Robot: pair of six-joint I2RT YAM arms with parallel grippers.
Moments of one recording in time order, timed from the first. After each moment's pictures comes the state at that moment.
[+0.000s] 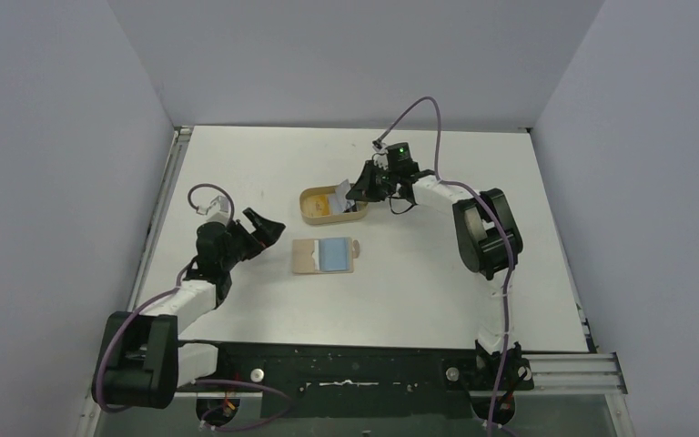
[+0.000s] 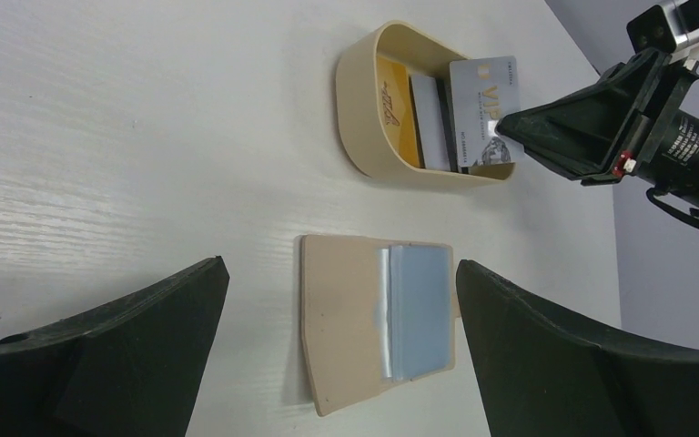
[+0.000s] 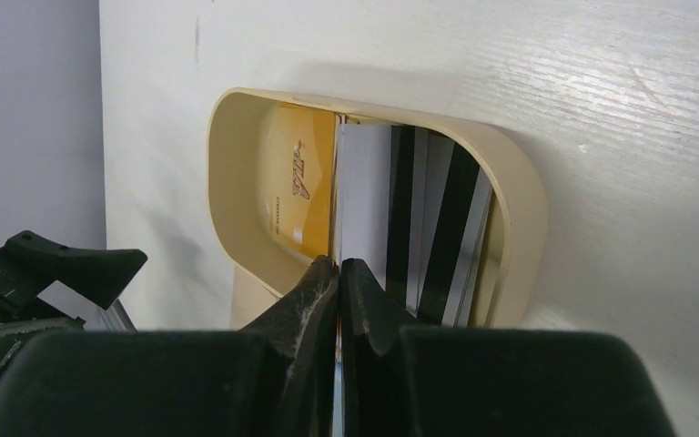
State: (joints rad) left arm -0.10 1.20 0.33 0.48 0.24 -0.77; right arm 0.41 2.15 1.51 -0.06 -0.52 0.62
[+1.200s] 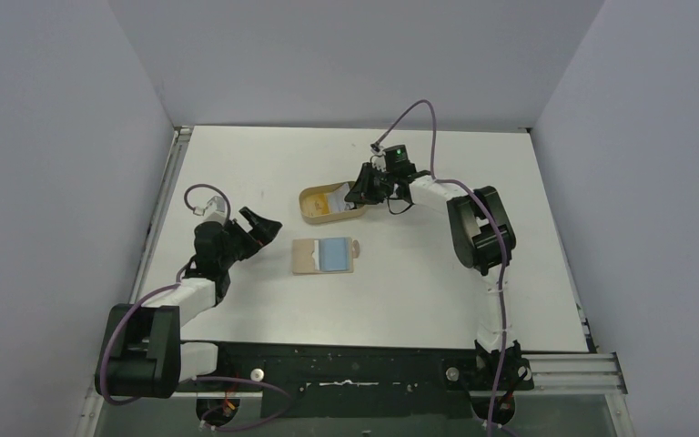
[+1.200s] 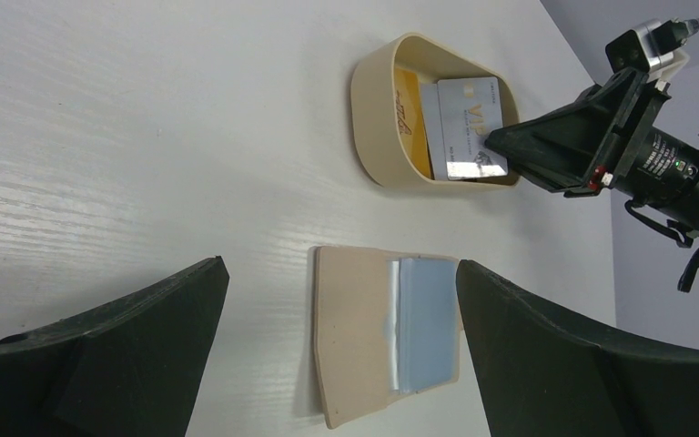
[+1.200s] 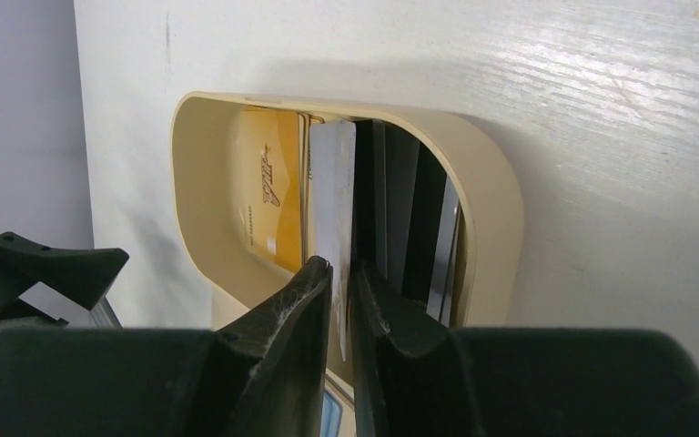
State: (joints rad) left arm -0.07 1.25 0.33 0.52 0.26 -0.78; right arm 0.41 2.22 1.55 -0.07 -0.53 0.61
